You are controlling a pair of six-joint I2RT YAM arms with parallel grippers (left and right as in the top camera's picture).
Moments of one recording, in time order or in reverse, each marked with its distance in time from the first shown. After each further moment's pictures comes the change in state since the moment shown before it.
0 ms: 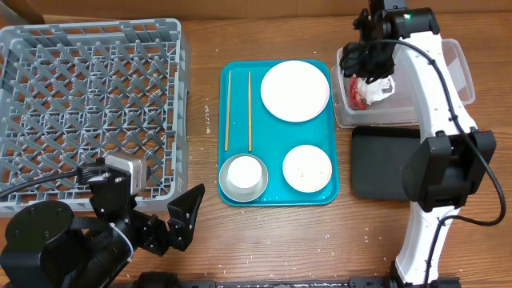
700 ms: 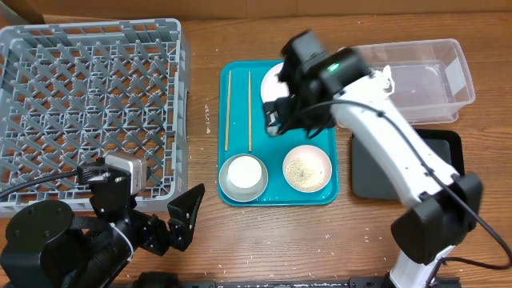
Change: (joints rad) left arm 0.000 0.000 -0.001 0.000 0.000 0.000; right arm 0.419 -0.262 -0.346 -0.005 -0.046 0.251
